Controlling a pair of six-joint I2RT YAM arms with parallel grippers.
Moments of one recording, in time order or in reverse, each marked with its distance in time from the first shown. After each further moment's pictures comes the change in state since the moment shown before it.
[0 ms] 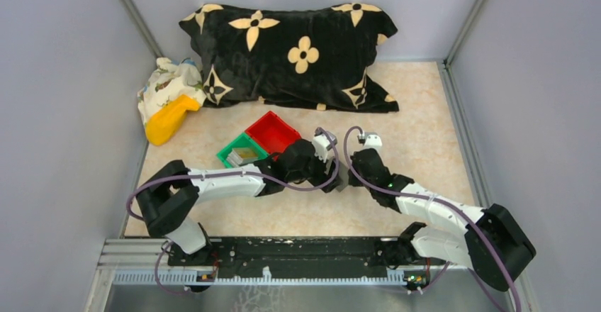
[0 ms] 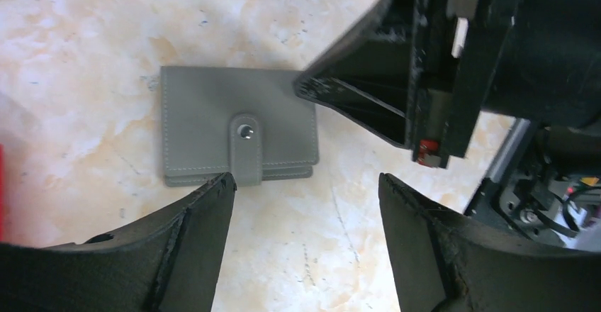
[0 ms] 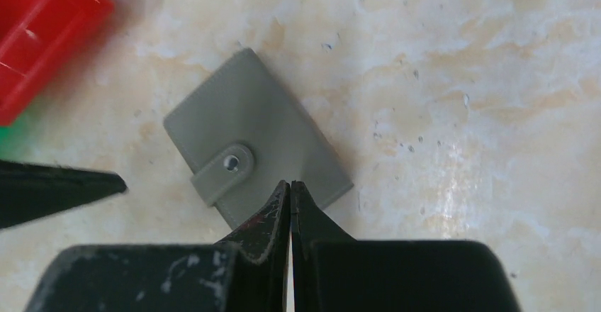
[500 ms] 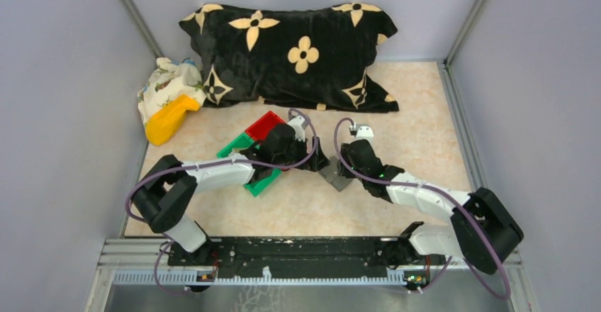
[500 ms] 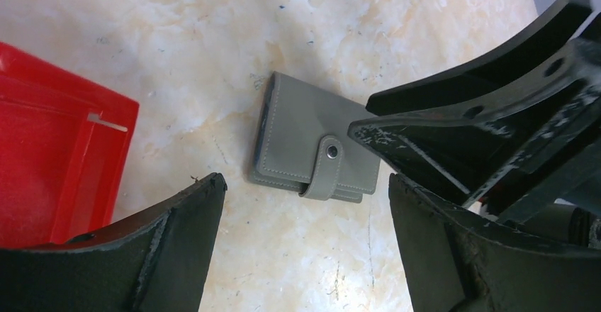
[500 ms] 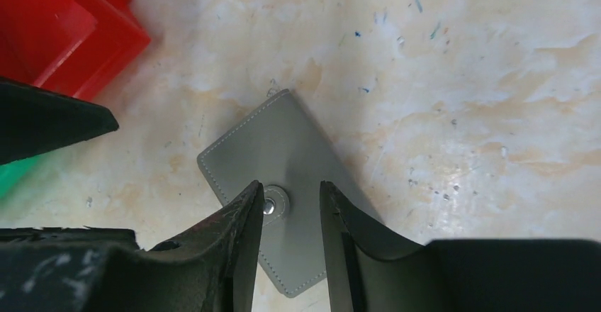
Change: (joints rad) left arm 0.205 0.001 -0.039 0.021 0.076 -0.213; right arm 0.000 0.171 0.074 0.078 -0.030 -0.021
